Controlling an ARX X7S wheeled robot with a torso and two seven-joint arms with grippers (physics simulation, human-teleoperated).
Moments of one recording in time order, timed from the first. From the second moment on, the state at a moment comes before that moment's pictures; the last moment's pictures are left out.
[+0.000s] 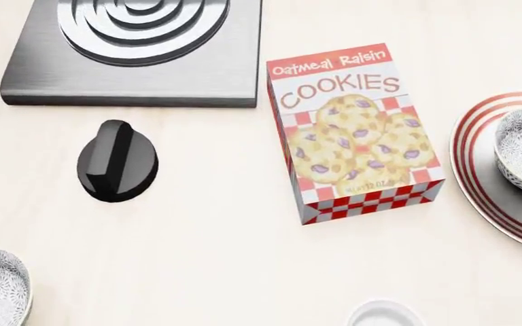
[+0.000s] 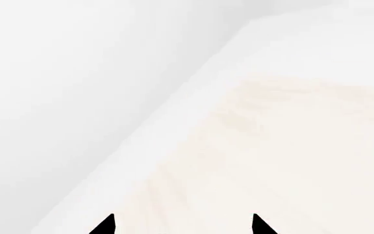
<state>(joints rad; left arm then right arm) 0.07 -0.37 -0.44 0.73 -0.90 -0.31 -0.44 1.10 0.81 0.13 0.10 1.54 0.68 0.83</state>
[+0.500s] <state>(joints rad) 0.05 -0.38 -0.41 0.72 -0.89 -0.32 -0.44 1.05 0.92 0.22 -0.25 1.78 0.76 1.01</state>
